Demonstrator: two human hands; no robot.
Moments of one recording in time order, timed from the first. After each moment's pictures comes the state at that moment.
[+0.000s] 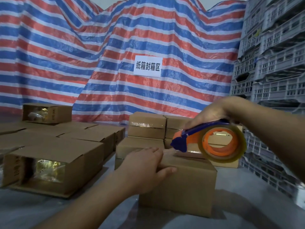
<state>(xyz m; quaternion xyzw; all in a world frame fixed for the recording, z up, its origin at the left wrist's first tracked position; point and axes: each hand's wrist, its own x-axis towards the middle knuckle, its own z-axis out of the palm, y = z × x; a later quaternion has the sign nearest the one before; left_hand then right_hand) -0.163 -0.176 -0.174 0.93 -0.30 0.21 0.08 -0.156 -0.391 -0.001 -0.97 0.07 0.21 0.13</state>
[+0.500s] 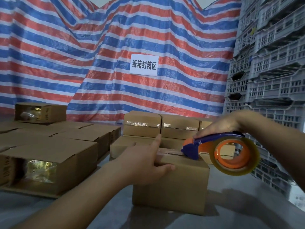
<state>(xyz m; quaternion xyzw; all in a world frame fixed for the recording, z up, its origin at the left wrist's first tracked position) -0.164 -0.187 -0.156 0.93 -0.30 0.16 0.10 -0.167 -0.445 -0.031 -0.96 0.09 0.21 0.18</state>
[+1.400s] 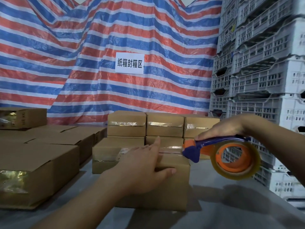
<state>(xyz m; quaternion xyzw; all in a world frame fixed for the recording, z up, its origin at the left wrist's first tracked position) -0.168 -0.228 -0.168 0.91 -0.34 0.20 0.07 -0.191 -0.503 -0.049 -0.95 0.07 0.20 0.22</state>
